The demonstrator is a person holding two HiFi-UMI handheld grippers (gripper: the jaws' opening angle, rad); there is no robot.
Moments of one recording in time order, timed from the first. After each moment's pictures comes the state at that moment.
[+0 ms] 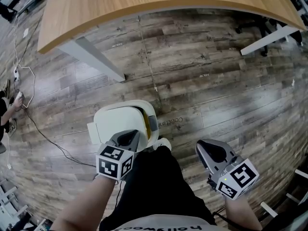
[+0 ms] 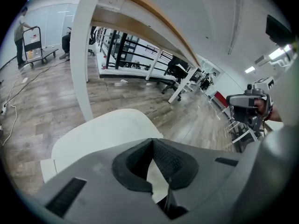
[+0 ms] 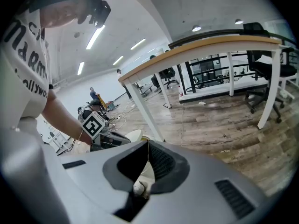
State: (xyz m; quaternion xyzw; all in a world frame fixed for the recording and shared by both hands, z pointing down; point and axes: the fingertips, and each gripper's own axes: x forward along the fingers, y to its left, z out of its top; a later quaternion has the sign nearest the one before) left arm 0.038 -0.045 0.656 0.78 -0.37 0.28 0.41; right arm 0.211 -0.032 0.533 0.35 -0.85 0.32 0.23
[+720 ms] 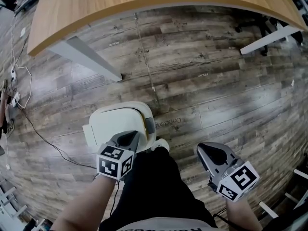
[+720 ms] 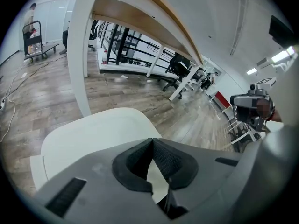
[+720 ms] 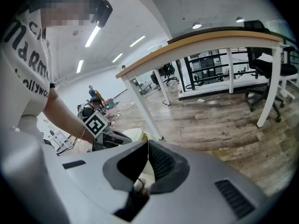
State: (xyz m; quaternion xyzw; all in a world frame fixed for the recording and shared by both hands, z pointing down) left arm 0.048 -0.048 0.683 0.78 -0.37 0.29 0.42; right arm 0.222 -0.034 0.550 0.34 -0.85 0.32 0.24
